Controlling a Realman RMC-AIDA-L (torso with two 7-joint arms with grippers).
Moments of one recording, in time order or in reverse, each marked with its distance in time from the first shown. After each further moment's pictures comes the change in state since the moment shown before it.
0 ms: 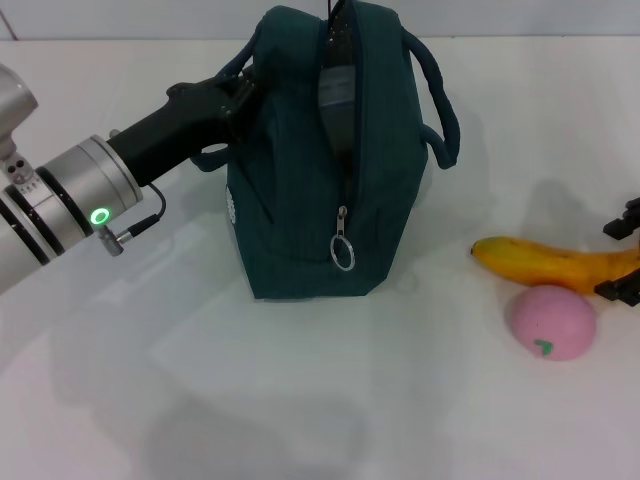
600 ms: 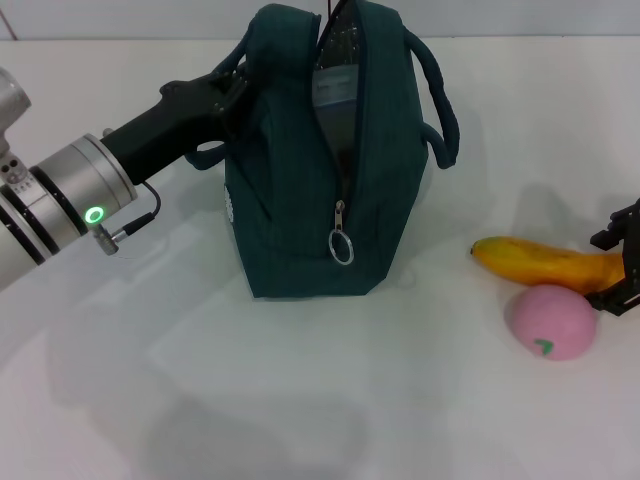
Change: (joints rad) left arm 0.007 0.002 0.000 0.007 -0.010 -0.003 -0.002; right arm 0.011 0.012 -0.078 0.058 -0.027 0.079 0.023
